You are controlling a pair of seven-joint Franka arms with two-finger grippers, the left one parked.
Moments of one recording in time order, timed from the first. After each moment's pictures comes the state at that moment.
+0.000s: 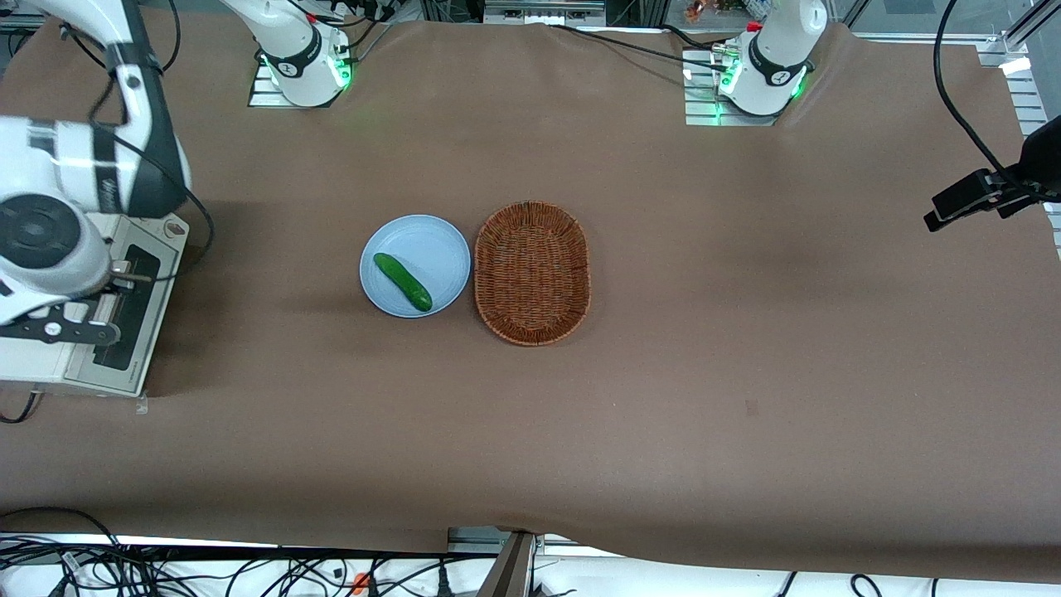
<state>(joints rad) 0.03 0.34 0.00 -1.67 -0.69 1.82 0.32</state>
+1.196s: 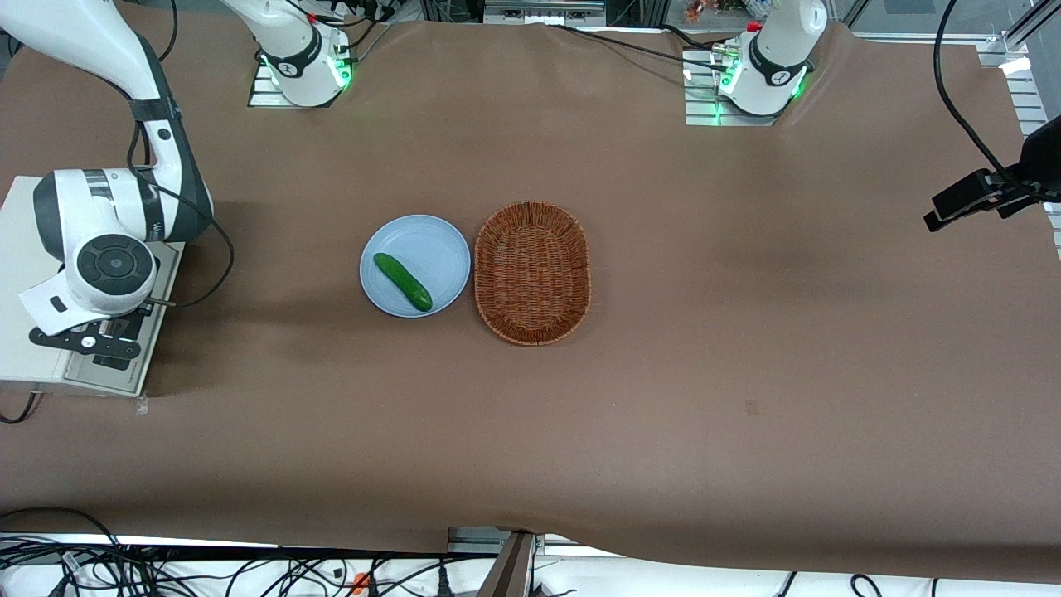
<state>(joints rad) 0.02 0.40 -0.07 -1.81 -0.79 2.00 0.48</state>
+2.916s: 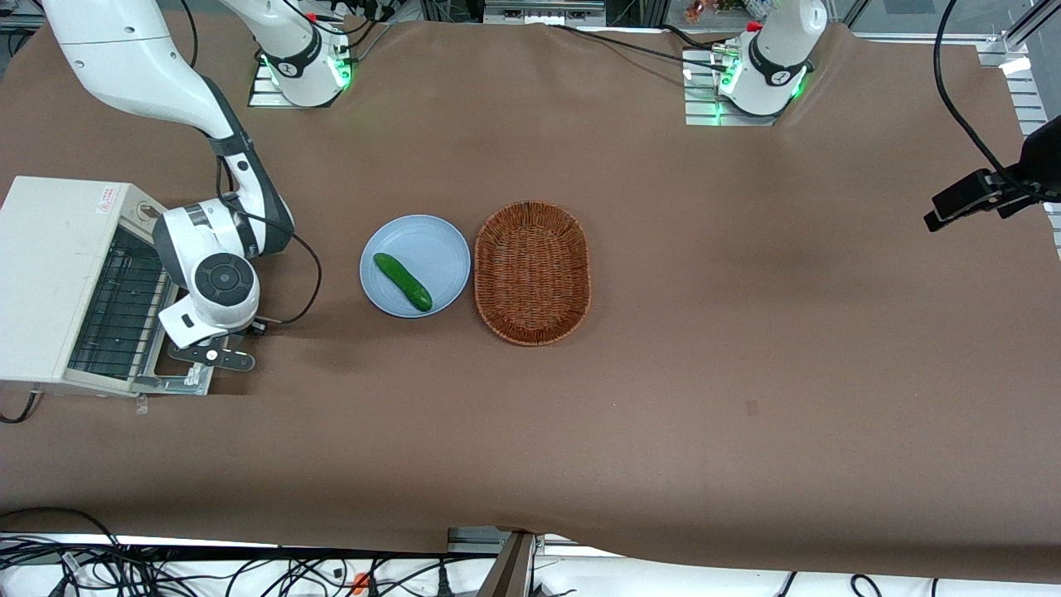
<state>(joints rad) 0.08 0.56 0.00 -1.86 -0.63 2.23 0.67</state>
